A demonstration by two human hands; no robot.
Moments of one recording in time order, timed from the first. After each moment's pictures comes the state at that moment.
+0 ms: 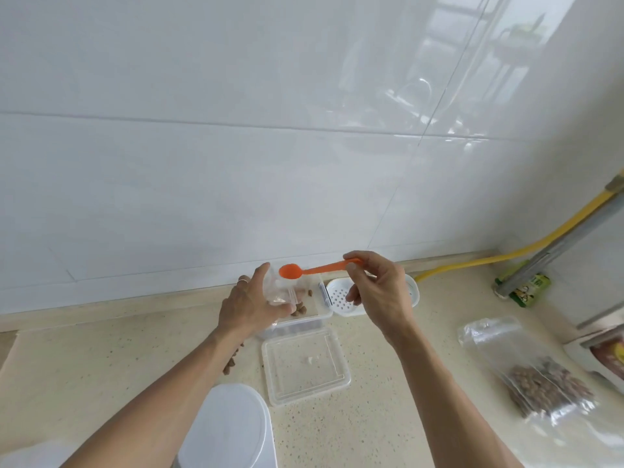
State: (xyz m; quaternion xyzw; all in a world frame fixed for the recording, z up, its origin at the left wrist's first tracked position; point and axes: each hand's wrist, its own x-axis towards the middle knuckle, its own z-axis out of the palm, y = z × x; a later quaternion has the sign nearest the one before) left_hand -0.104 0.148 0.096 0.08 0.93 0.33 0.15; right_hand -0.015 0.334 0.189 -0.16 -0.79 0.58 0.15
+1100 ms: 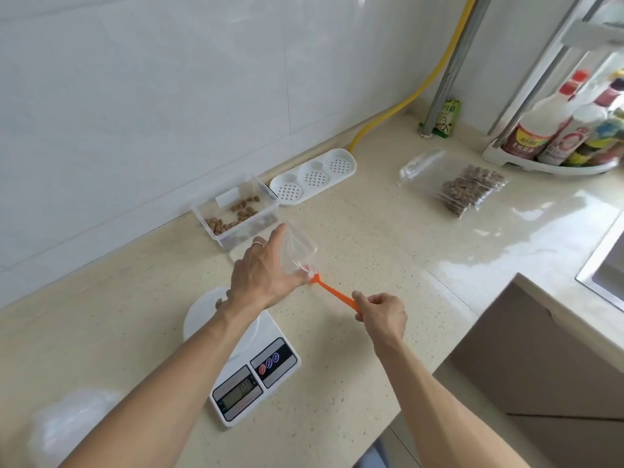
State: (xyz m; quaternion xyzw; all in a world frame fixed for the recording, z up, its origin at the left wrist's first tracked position) left_hand 0.043 0.168 0.085 0.32 0.92 0.18 0.14; right_hand 0.206 0.297 0.000 -0.61 -0.59 0.52 0.11
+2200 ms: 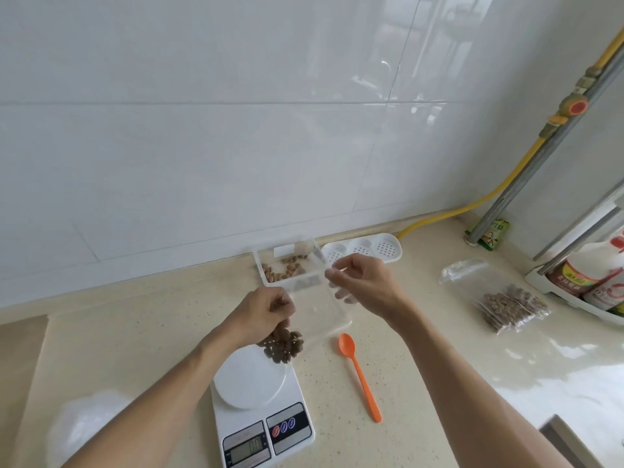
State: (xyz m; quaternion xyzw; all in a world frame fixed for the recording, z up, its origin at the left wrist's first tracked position) left_hand -0.004 0.091 0.113 0.22 0.82 0.46 0.26; right_hand 0.077 0.290 0.183 -0.18 -0.83 0.52 0.01
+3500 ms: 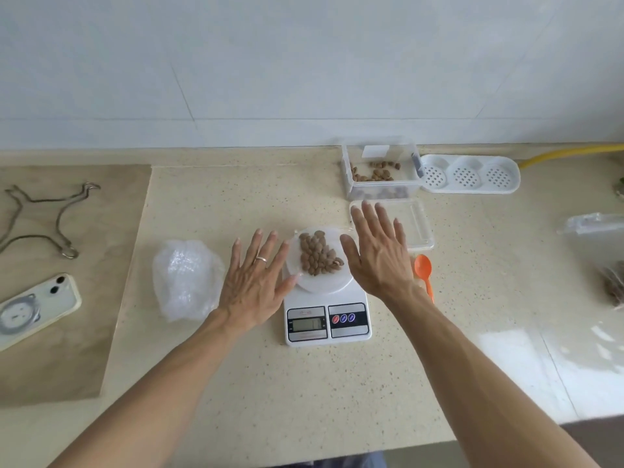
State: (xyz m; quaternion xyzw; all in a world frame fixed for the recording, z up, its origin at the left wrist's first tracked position) left_hand 0.078 -0.036 -0.017 0.21 0.98 0.03 0.06; right_hand 0.079 0.199 0.045 -0.01 -0.99 0.11 -0.05
